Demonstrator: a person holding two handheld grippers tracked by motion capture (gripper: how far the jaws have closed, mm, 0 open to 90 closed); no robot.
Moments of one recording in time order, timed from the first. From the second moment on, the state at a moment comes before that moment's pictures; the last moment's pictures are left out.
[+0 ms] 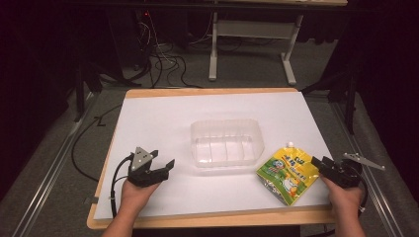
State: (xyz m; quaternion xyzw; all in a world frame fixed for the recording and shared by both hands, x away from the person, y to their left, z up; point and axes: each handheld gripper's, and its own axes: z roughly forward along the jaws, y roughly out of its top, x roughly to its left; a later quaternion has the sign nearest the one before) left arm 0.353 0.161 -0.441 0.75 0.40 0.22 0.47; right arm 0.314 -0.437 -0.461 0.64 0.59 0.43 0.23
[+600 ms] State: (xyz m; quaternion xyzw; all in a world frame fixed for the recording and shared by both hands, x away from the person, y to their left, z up) left arm 0.352 0.160 -0.442 0.76 0.40 0.22 0.47; right arm 0.313 -0.458 -0.478 0.70 0.55 0.43 0.16
